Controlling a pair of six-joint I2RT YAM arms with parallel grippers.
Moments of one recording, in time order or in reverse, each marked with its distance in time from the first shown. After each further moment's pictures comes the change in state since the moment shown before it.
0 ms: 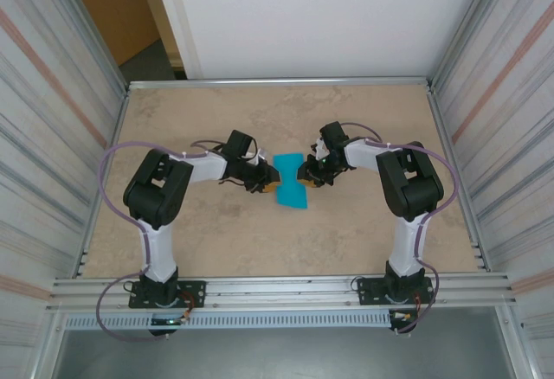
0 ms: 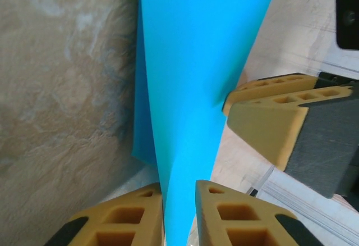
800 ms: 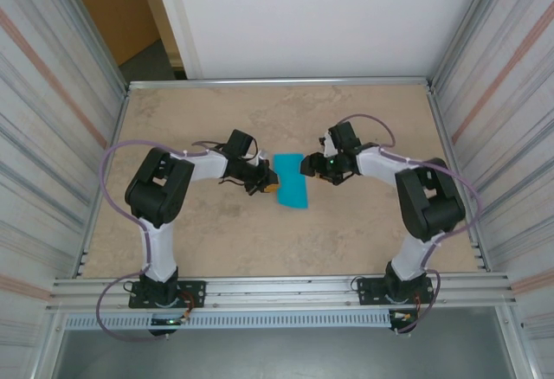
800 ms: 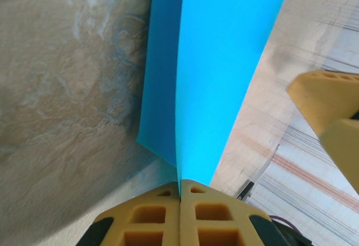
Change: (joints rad) left arm 0.002 0.015 0.016 -0.046 0.029 -0.018; right arm 0.002 -0.266 -0.179 0.129 0.209 -0.112
